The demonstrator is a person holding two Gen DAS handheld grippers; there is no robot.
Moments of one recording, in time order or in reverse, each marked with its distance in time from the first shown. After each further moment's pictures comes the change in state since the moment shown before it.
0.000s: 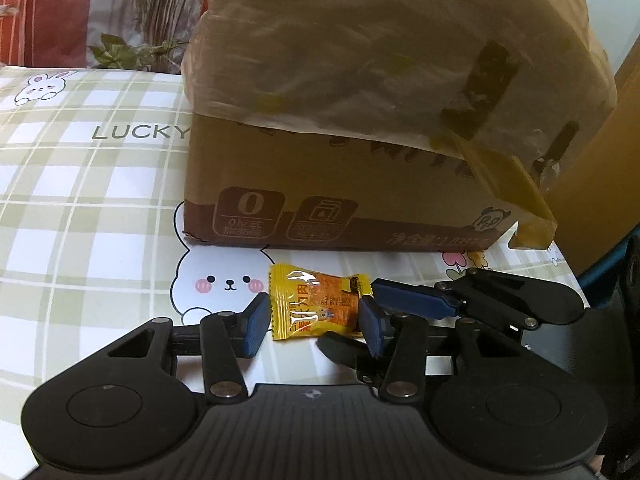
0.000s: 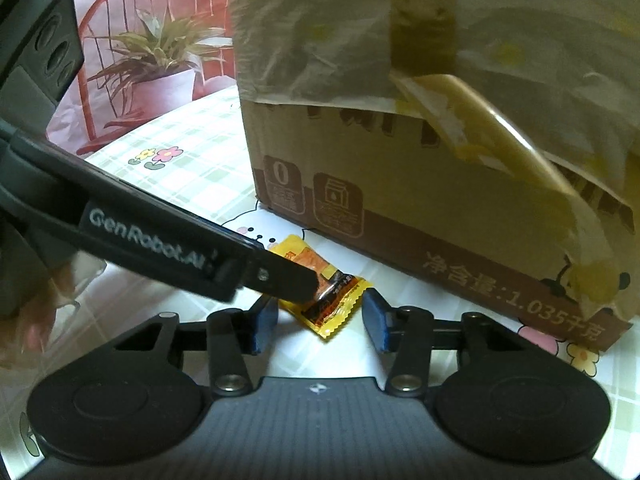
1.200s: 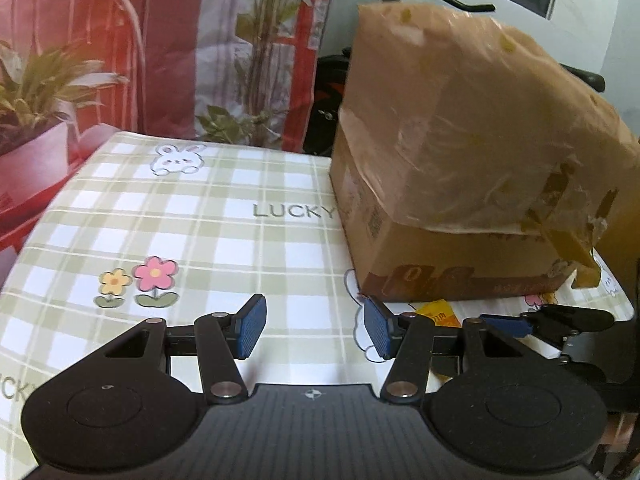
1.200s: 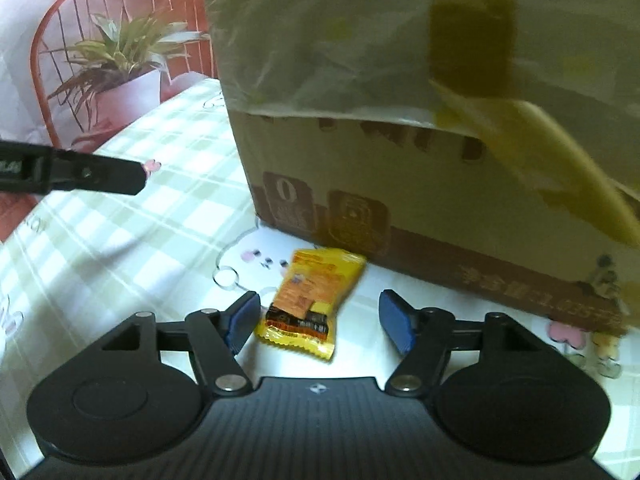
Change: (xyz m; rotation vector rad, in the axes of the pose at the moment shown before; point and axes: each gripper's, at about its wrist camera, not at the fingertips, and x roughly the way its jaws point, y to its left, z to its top) left arm -0.090 0.052 0.015 0.025 -0.141 0.231; right arm 0.021 0.016 0.021 0.140 0.064 -0.077
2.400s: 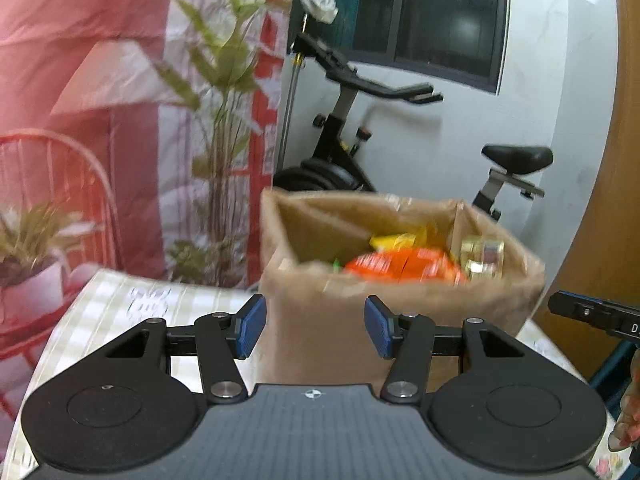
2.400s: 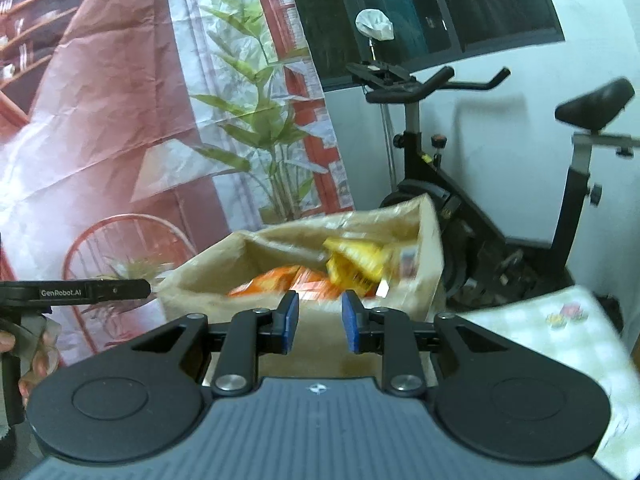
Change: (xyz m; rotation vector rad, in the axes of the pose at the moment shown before) left arm -0.107 -0.086 0.072 0.059 -0.262 -0.020; right arm -0.215 -0.119 0.037 0.226 -0.484 0.066
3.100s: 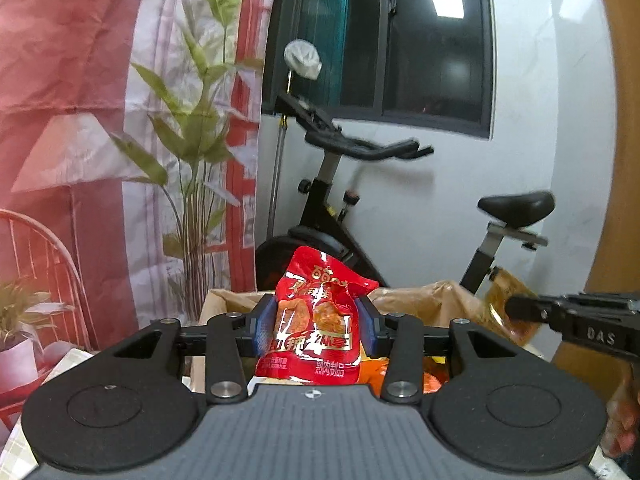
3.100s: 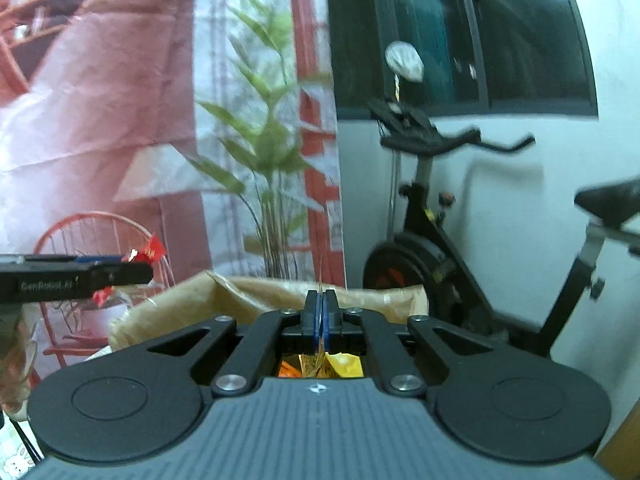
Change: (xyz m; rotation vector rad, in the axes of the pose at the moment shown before) left arm 0.063 -0.066 0.061 0.055 -0.186 0.021; right arm 0.069 -0.011 0.070 -0.194 -0.034 -0.042
